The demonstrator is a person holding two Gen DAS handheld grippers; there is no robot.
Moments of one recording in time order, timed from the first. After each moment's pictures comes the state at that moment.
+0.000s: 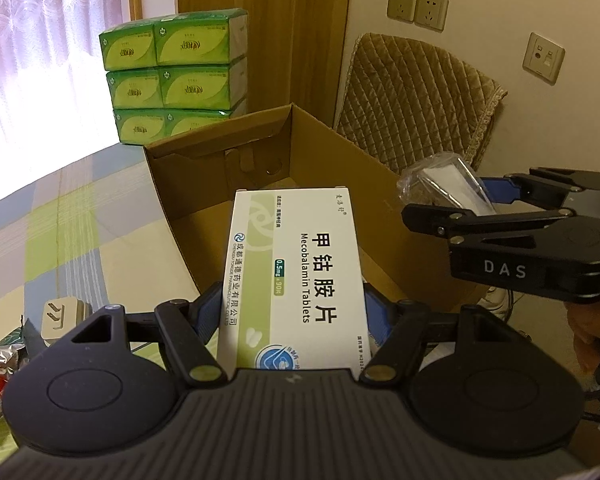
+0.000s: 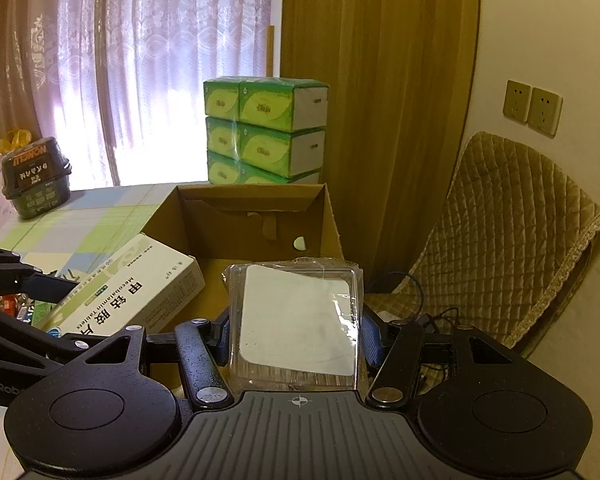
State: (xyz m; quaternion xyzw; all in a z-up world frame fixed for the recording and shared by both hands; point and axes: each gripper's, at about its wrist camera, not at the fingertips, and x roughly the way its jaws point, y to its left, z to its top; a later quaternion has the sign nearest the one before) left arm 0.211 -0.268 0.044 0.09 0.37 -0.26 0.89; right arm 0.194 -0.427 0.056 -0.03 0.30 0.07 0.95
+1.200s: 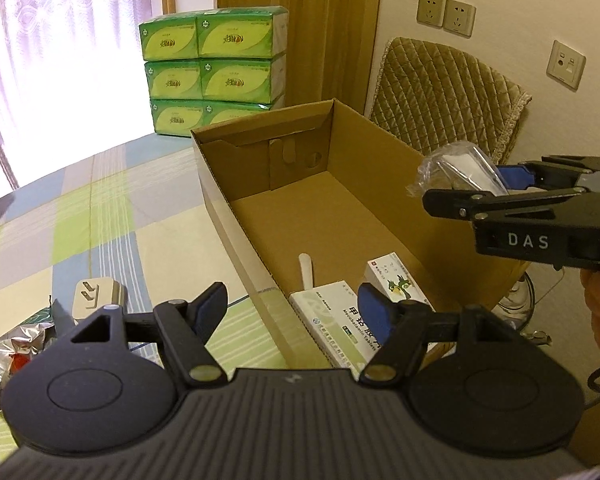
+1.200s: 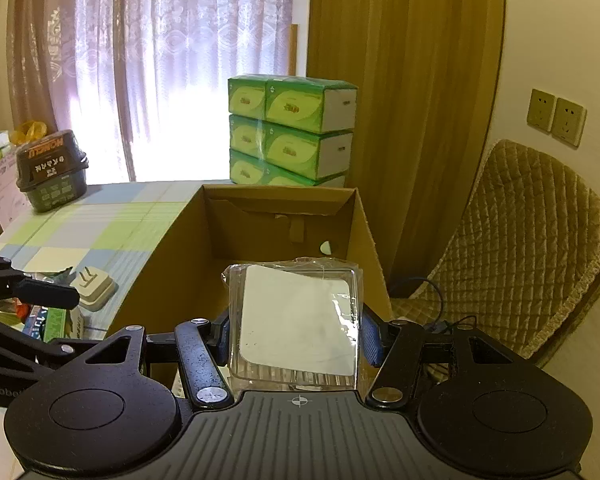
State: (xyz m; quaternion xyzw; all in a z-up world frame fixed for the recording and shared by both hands) left arm 0.206 -0.228 0.037 0.08 0.37 -0.23 0.90; right arm 0.205 -0.402 0.056 -0.04 0.30 0.10 0.95
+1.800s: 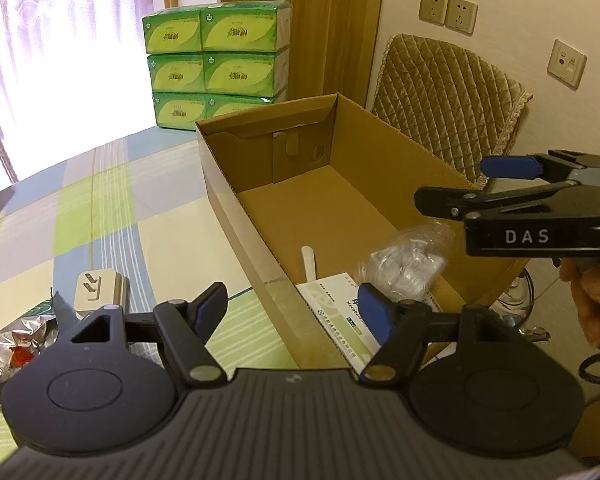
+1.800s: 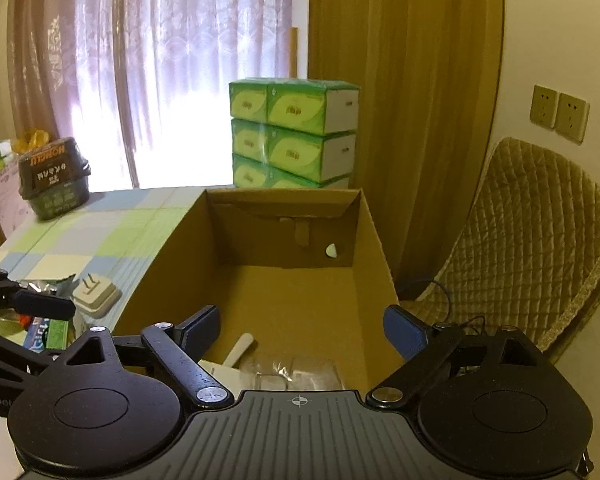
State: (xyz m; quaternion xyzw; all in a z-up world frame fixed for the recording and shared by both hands) left arm 0.204 -0.222 0.035 0.08 0.38 -0.23 0.90; right arm 0.209 -0.404 0.049 -0.03 0.29 0.10 0.95
